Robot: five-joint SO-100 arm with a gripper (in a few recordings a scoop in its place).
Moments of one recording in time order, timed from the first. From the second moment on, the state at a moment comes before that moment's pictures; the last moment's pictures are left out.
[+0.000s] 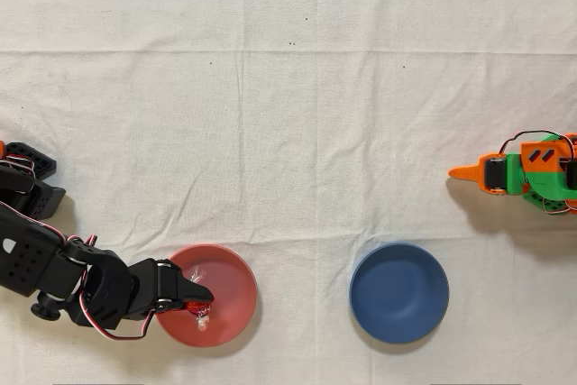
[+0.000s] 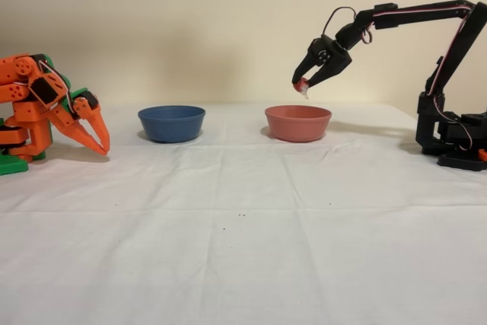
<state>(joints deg) 32.9 110.5 112.9 41.5 -45.9</state>
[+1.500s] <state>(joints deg) 34.9 108.4 112.9 39.6 -47.7</state>
